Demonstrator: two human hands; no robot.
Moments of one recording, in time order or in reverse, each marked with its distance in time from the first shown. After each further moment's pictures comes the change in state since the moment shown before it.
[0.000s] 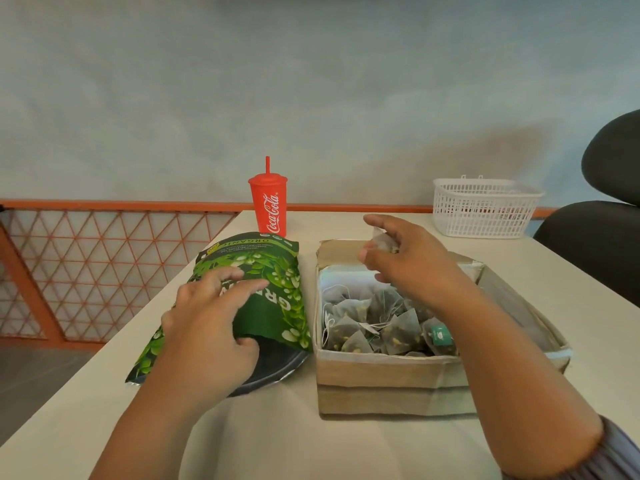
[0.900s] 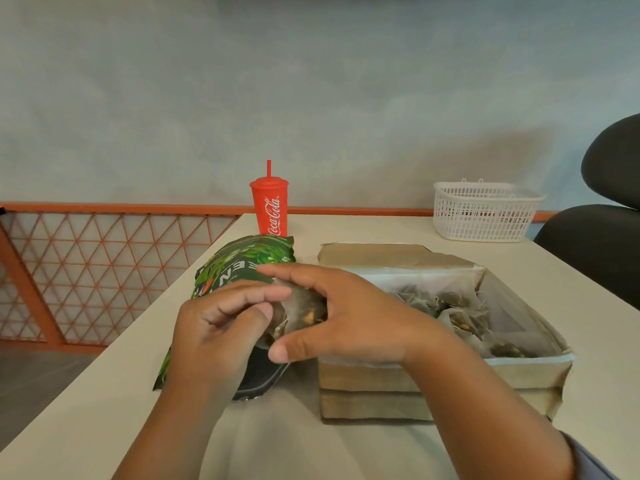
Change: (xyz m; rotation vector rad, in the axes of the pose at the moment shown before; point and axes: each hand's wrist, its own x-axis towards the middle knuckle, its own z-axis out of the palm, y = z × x) left_hand -0.006 0.021 -0.002 -0.981 0.128 0.123; right_hand -0.033 -0.038 0.036 0.131 -0.569 -0.195
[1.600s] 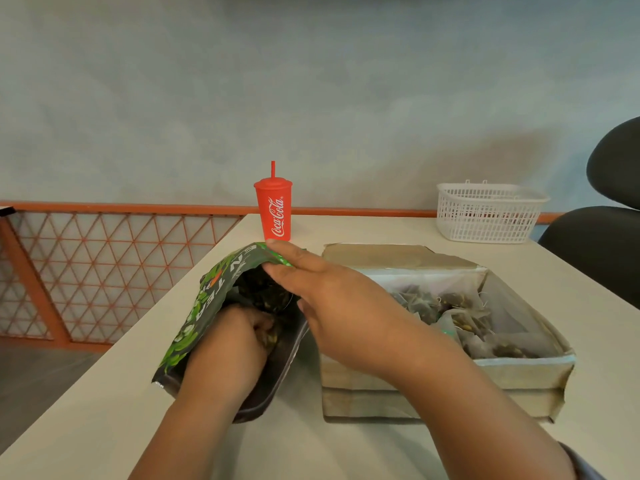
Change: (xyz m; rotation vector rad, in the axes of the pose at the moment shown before) left_hand 0.006 -0.034 0.000 1.053 -0.085 -0.257; right_hand 0.005 -0.015 0.009 -0.712 0.058 -0.068
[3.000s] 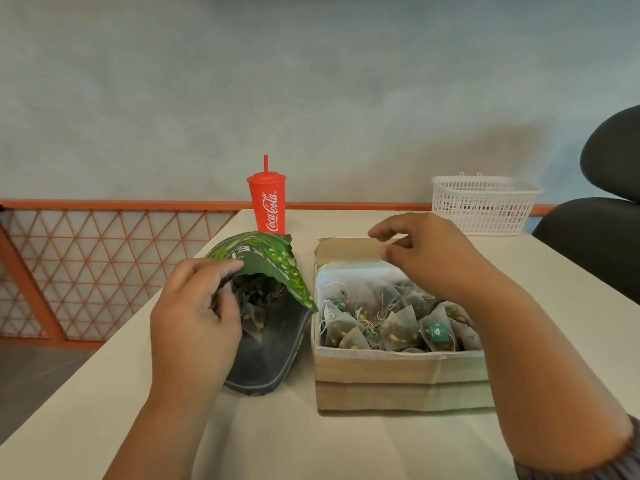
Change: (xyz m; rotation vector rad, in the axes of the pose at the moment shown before) left_hand -0.002 -0.002 -0.016 -0.301 0.508 0.257; right_hand -0.020 0.079 -0.035 0.221 0.325 0.453
